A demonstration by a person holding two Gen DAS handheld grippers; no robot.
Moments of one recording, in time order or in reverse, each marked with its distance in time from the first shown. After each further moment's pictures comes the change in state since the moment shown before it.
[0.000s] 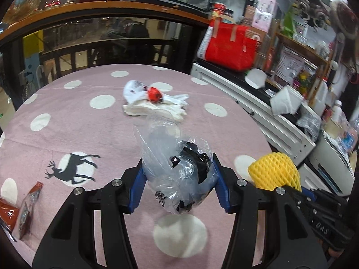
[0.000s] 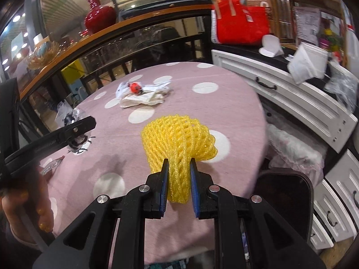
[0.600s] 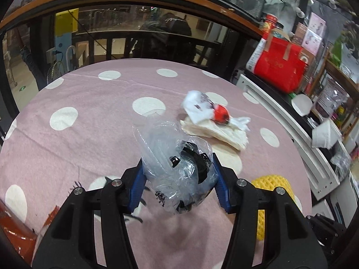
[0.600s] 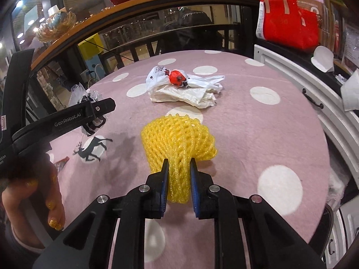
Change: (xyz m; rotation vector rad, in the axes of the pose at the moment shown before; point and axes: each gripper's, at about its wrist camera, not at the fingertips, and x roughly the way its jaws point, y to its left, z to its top) left arm 0.042 0.090 0.039 -0.192 0.003 0.171; right arm 0.083 0.083 0.040 -0.156 0.104 0.102
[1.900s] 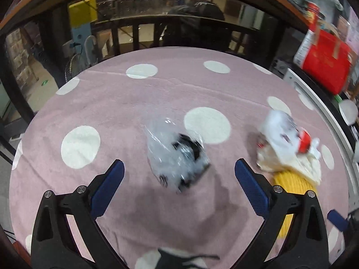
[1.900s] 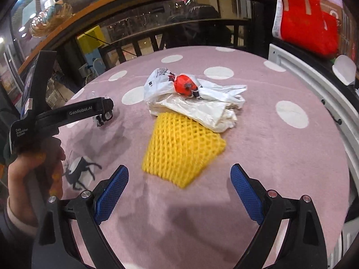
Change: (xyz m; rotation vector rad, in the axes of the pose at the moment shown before) left arm 0.094 0.073 0.062 -0.046 0.110 0.224; right arm 0.080 0.012 0.055 -0.032 0.062 0.018
